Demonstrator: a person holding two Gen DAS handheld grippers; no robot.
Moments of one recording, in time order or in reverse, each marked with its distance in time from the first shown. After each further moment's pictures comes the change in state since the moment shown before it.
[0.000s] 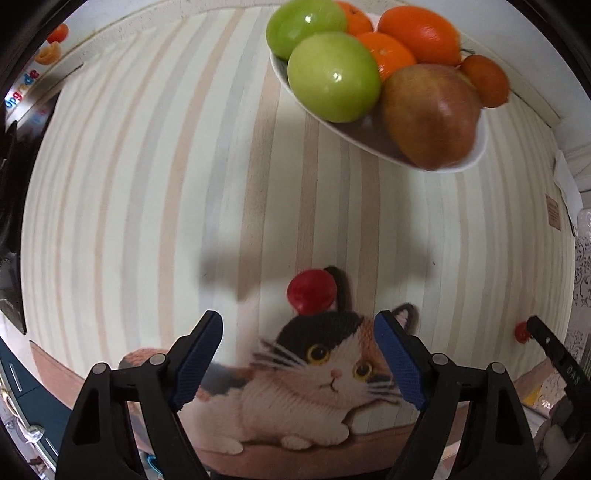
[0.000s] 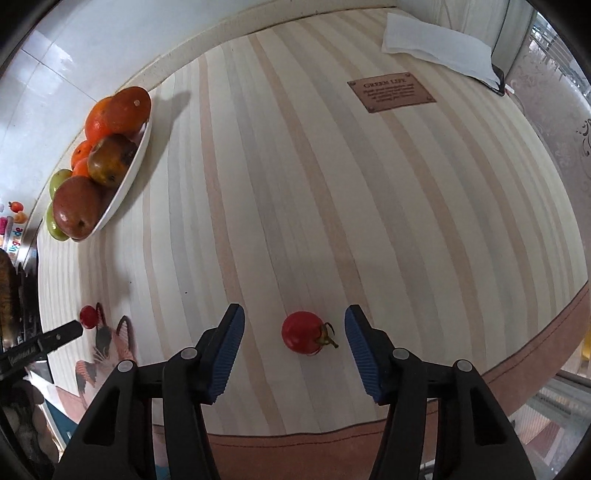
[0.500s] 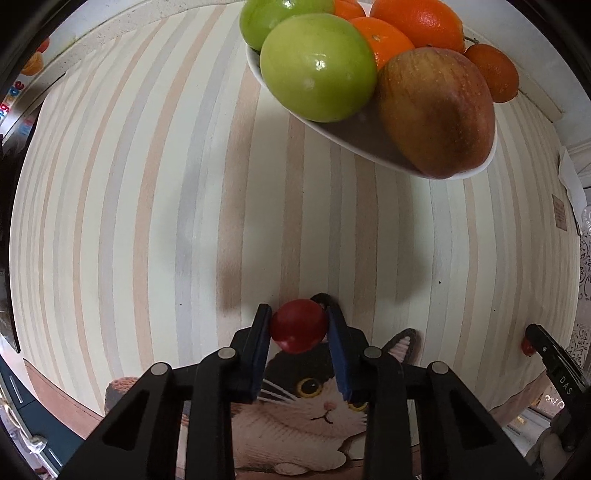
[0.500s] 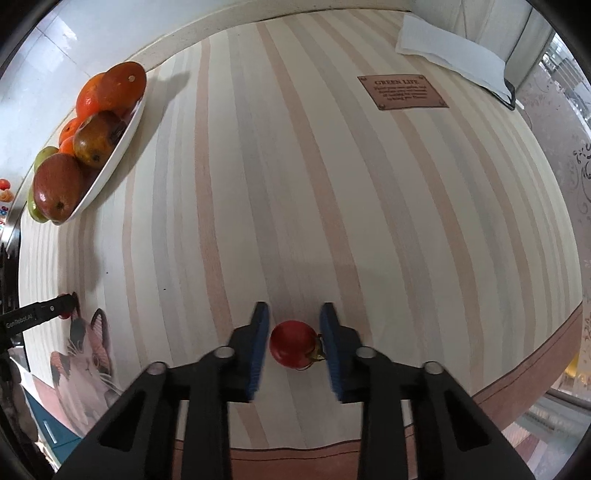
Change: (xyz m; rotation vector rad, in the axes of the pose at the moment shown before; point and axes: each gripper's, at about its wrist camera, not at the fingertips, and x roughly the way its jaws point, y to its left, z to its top) left arm 0.012 -0.019 0.004 0.033 -0.012 -0.010; right arm 0.026 0.017 0.003 -0.070 -0.002 -0.053
